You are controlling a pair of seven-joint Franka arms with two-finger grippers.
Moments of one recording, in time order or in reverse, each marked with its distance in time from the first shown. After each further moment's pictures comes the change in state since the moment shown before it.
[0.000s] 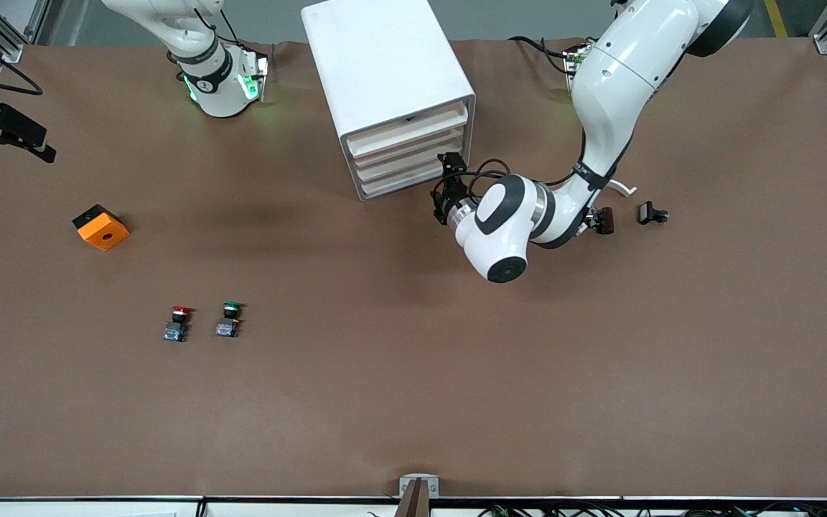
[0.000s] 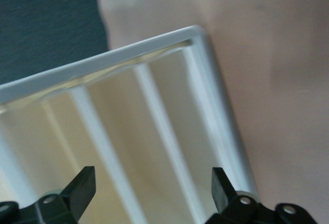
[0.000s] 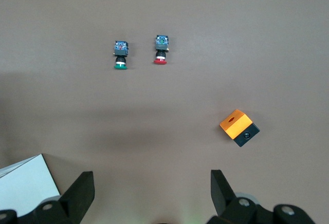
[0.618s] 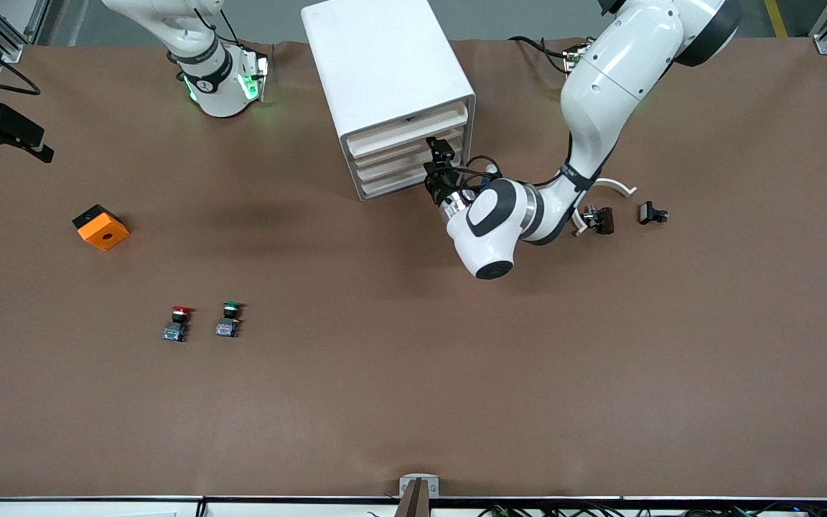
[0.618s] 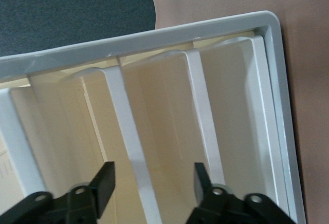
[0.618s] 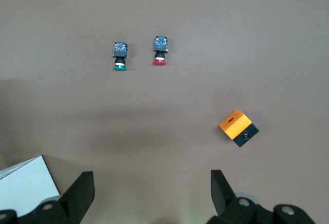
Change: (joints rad) left arm -0.024 0.059 -0.003 0.000 -0.079 -0.065 -0.101; right arm -0.001 0.003 -0.005 0.004 0.000 0.001 0.001
